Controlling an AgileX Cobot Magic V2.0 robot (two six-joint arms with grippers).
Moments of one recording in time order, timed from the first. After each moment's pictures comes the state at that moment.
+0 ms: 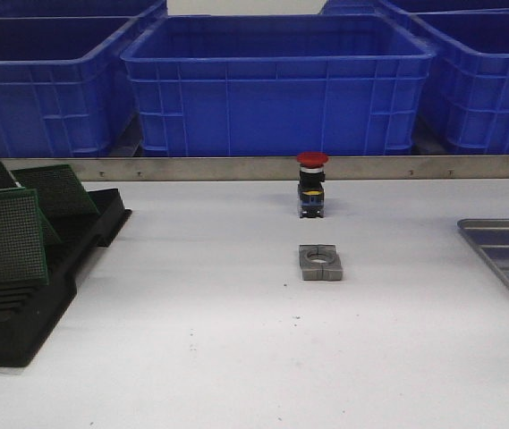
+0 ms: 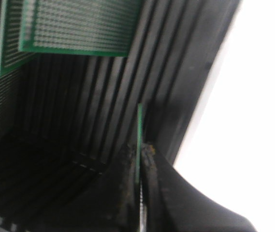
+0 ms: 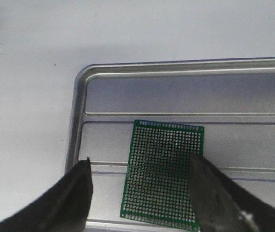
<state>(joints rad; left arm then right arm) 0.00 1.40 -0.83 -0.26 0.76 1.45 -0.27 1.52 -0.70 1.20 0.30 -1.22</state>
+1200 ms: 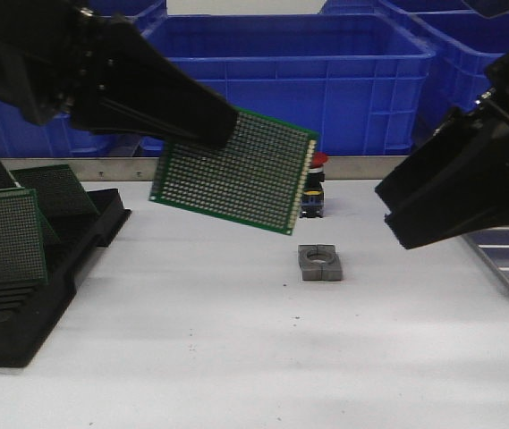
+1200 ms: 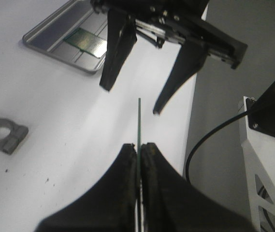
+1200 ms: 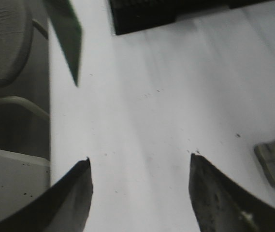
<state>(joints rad) -0.40 1.47 -0.83 -1.49 0.96 1.70 0.04 1.52 -0.76 1.19 1.04 -1.97</state>
